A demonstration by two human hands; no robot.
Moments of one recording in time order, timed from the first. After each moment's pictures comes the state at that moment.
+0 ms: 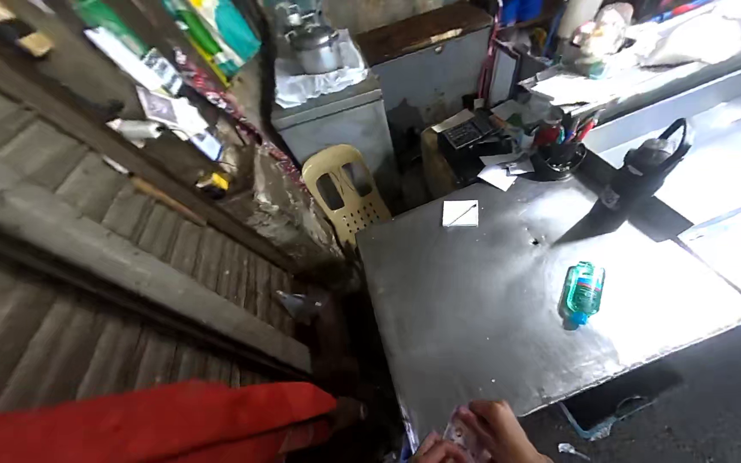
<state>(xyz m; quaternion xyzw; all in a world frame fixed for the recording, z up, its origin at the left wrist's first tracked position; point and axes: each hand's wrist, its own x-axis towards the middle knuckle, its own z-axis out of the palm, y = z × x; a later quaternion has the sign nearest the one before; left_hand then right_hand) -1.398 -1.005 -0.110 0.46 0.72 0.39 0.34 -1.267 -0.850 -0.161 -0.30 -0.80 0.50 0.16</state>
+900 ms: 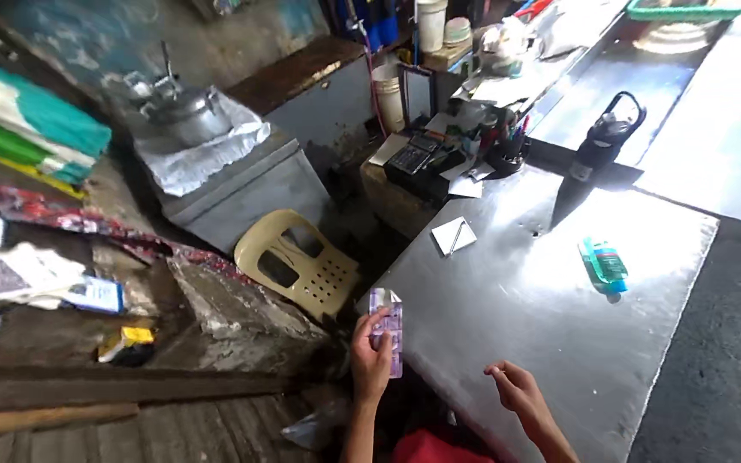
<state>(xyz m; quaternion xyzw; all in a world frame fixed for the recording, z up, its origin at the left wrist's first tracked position) -1.789 -0.734 -0.076 0.57 0.58 0.52 0.25 -1.506 -0.805 -0.171 -0.49 -0.37 0.63 0.47</state>
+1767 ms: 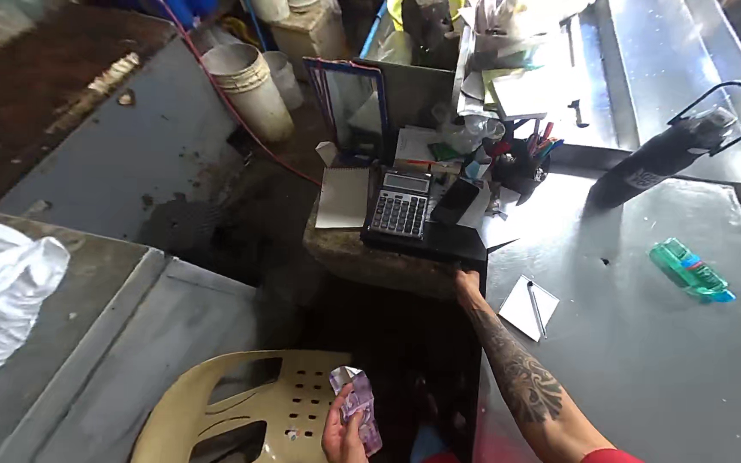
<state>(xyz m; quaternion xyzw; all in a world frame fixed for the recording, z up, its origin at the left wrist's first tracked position) -2.050 -0.338 -0.168 0.40 0.62 0.45 0.50 -1.712 -0.203 -0.251 -0.76 -0.02 0.40 0.51</state>
